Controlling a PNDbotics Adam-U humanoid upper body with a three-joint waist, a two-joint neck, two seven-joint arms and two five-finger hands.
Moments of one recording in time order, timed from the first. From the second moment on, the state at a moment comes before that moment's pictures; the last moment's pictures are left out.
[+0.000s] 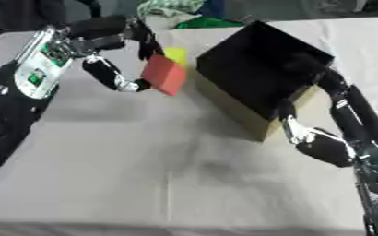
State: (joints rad) left arm -1.01 0.29 -0.20 -1.14 -0.62 -0.61 -0.50; right arm -0.23 -0.26 0.06 -1.87 0.45 -0.31 0.21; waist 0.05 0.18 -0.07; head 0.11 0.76
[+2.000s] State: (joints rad) left arm -1.16 -0.01 0.01 -0.95 -1.18 -0.75 -0.36; right arm -0.25 -0.24 0.10 -1.86 0.43 -0.32 0.25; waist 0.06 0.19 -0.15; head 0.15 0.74
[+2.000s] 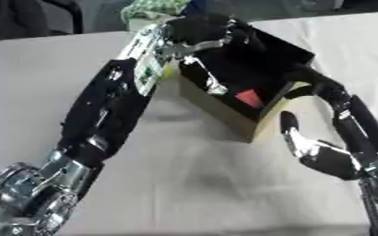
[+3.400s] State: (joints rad) left arm -1.20 0.12 0.28 -0.71 -1.58 -0.34 -0.45; right arm -0.24 -0.24 0.09 -1.85 0.43 -0.32 0.26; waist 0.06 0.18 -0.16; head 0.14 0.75
